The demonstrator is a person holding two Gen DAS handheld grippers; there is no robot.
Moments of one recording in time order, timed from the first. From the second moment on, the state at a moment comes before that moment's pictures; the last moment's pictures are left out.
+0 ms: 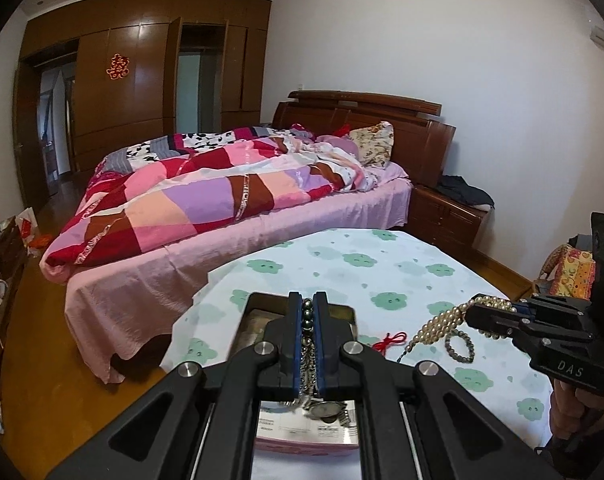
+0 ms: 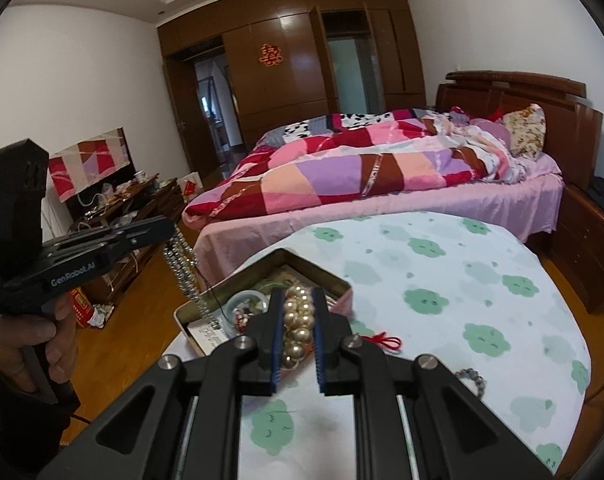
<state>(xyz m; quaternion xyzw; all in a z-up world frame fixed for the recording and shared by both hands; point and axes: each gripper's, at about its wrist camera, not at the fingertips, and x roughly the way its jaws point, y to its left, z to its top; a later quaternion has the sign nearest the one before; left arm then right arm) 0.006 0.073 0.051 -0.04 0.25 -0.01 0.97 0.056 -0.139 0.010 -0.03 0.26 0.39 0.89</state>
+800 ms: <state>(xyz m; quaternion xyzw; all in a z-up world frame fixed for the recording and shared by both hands) 0.016 0.097 0.015 -0.05 0.29 0.04 0.95 0.054 -0.072 -0.005 -0.05 0.28 0.44 0.85</state>
